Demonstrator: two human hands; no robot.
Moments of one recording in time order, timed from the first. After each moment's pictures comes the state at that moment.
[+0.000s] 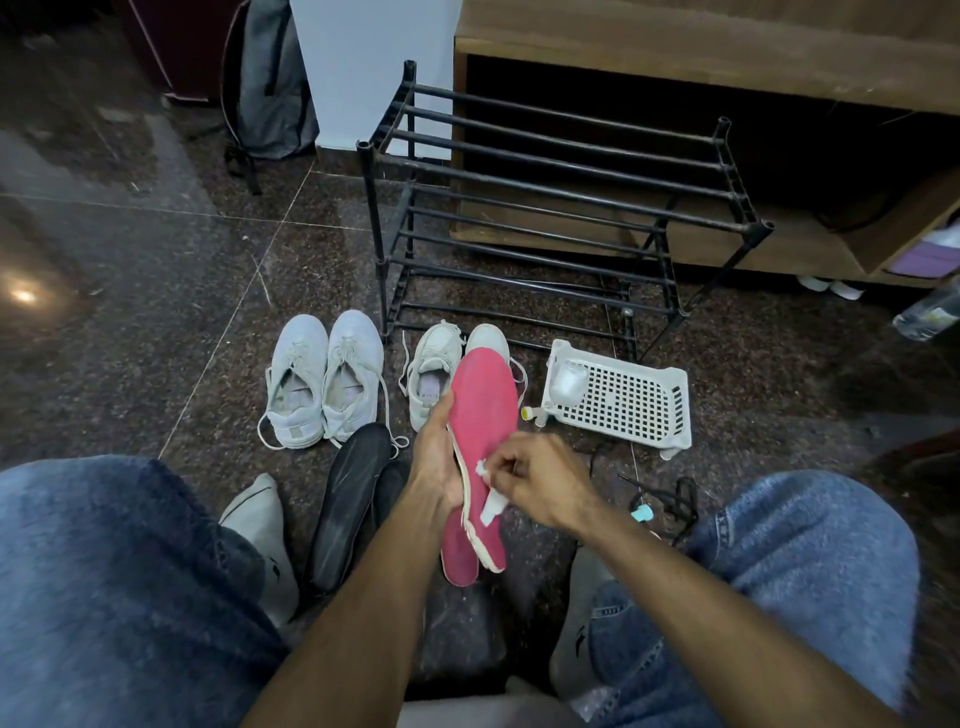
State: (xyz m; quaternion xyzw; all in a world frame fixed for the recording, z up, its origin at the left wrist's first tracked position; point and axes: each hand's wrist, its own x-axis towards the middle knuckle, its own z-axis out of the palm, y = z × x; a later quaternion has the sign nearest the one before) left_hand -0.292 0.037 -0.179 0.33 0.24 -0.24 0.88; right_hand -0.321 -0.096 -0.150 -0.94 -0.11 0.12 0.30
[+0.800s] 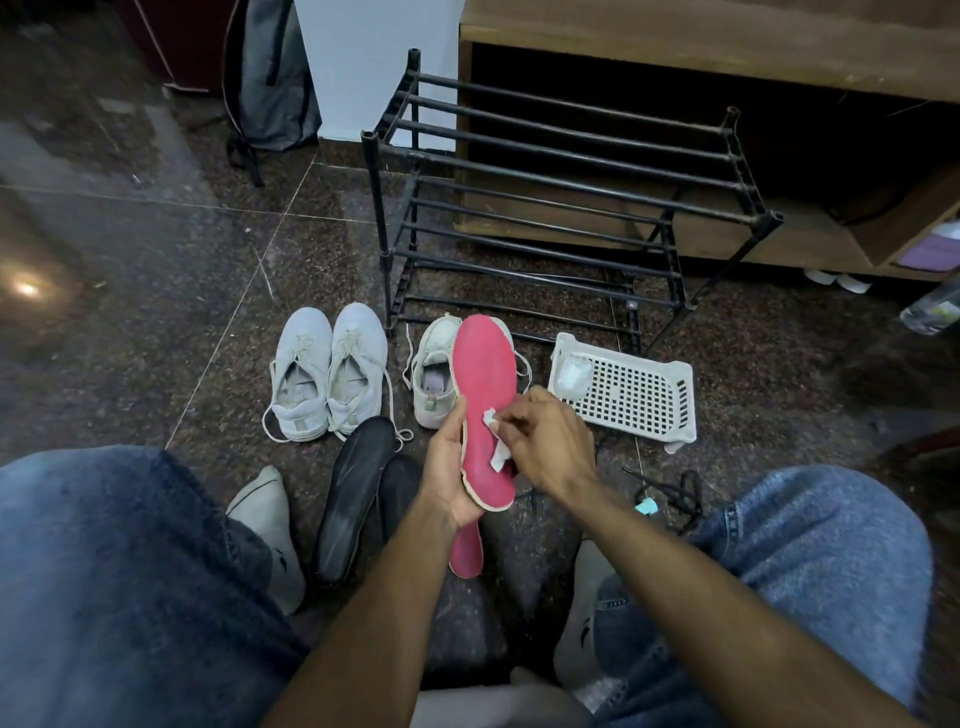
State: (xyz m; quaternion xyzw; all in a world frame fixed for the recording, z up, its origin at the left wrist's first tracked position) left_hand -0.311 0.032 -0.179 0.19 0.19 -0.30 0.92; right_hand -0.303 -0.085 -0.157 -0.96 -0.01 0.02 0.28
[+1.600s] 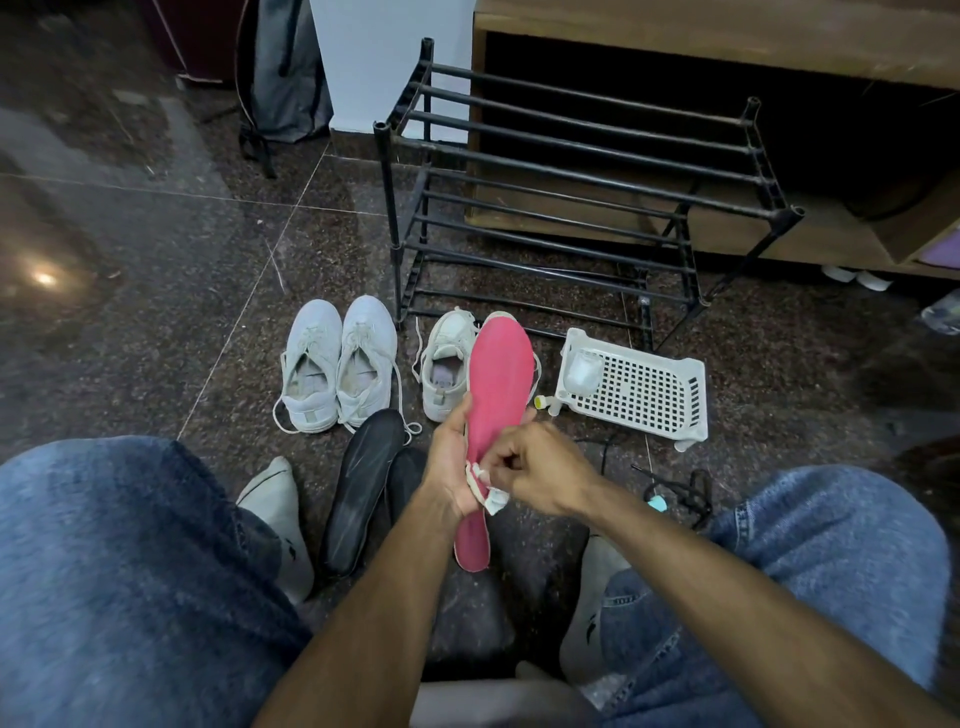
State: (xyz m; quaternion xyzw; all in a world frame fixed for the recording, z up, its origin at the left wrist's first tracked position) left_hand -0.297 0.038 -0.201 0.22 0.24 -0.31 0.89; right_hand -0.318 -0.078 -0.143 -0.92 -0.15 0.21 0.30
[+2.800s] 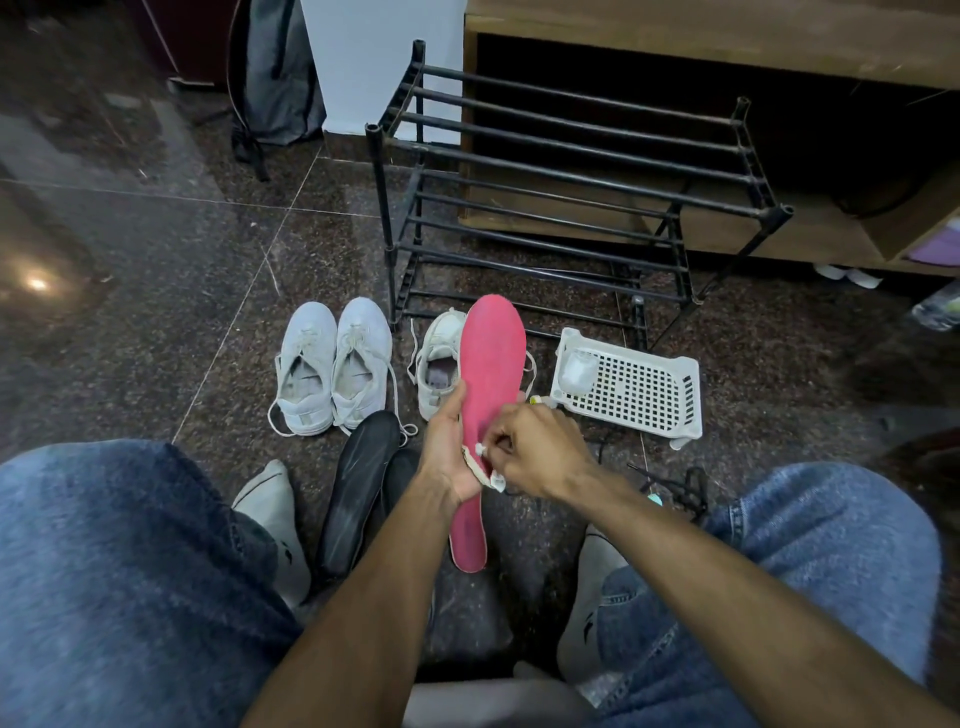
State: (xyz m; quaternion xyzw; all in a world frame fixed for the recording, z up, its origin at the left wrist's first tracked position) left_hand -0.291 0.039 -0.188 0.25 0.23 -0.28 0.90; right_hand -0.307 -0.076 -0.136 -0.96 -0.14 0.13 0.20
